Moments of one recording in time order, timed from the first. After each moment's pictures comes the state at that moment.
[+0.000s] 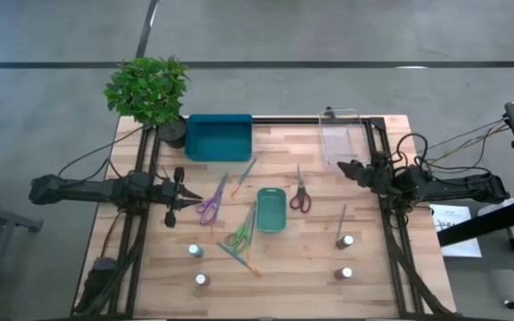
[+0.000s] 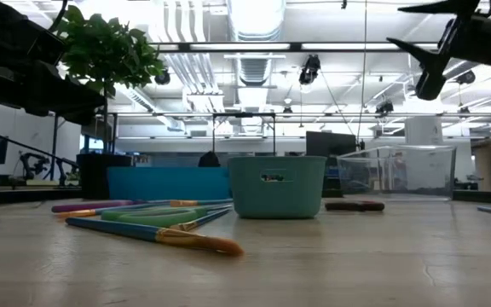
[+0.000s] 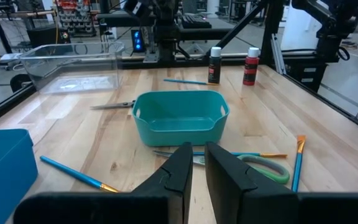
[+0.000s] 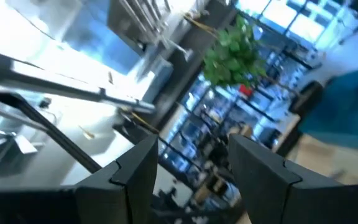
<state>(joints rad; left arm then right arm) -0.01 0.21 0.00 0.03 0.07 0.03 0.00 0.29 0.01 0.69 0.24 0.96</state>
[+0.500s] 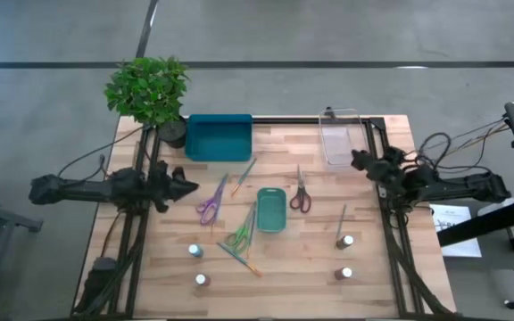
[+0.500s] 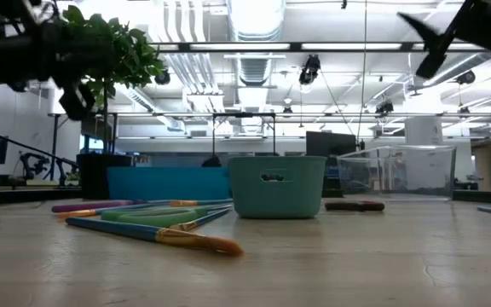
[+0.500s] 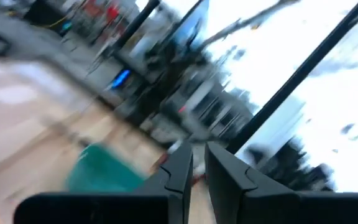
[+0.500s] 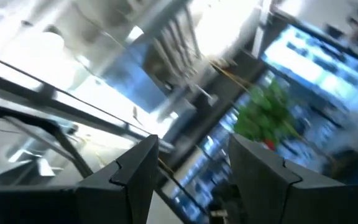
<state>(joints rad) -0.01 0.21 0.00 0.39 -0.01 -0.73 0.00 0.33 0.01 0.99 0.29 0.79</state>
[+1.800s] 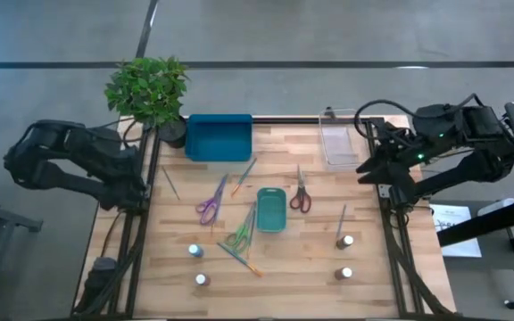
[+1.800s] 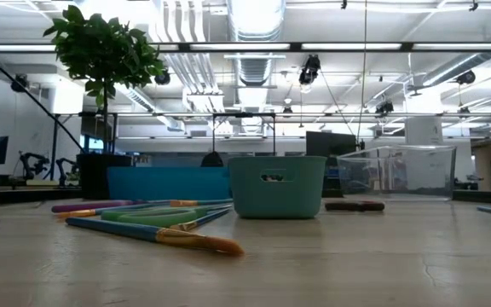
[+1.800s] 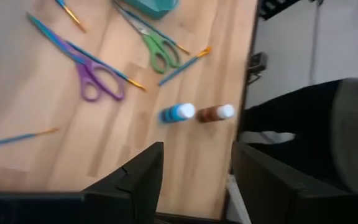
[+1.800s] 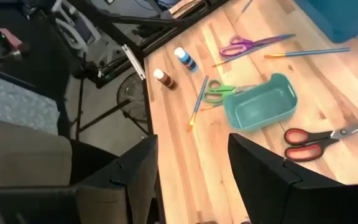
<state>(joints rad) -0.01 0.84 1.46 -1.57 0.30 -0.52 0.08 1.07 1.75 -1.28 -0.17 0.65</state>
